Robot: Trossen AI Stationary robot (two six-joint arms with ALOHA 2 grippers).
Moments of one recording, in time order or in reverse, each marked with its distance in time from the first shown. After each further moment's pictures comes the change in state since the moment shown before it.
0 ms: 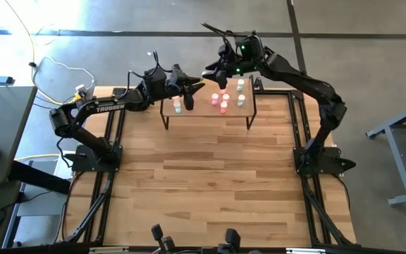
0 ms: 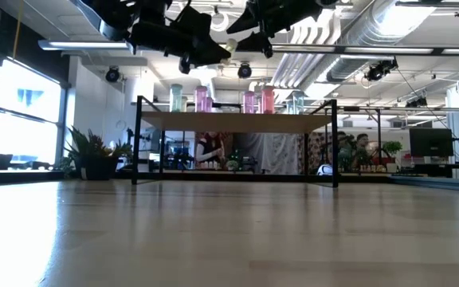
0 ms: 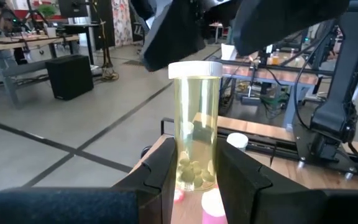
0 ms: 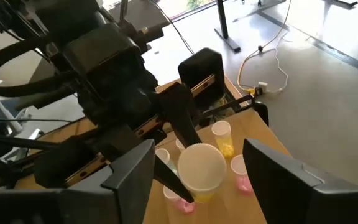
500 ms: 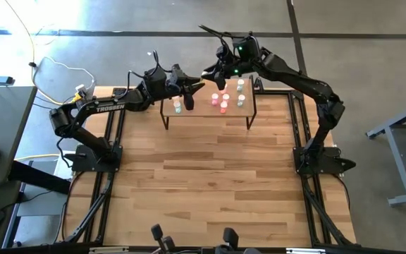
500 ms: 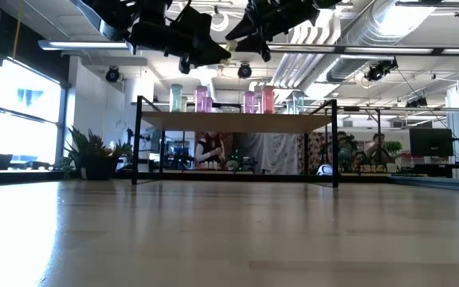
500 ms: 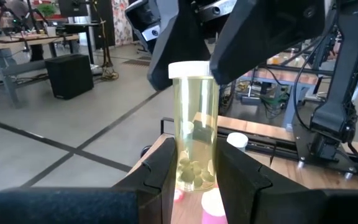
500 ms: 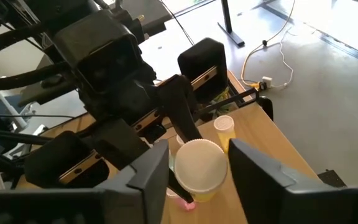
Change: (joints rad) left arm -0.001 0.000 0.000 -0.002 -0.002 -0.002; right arm 0.004 0.024 0.000 0.006 -0.017 0.000
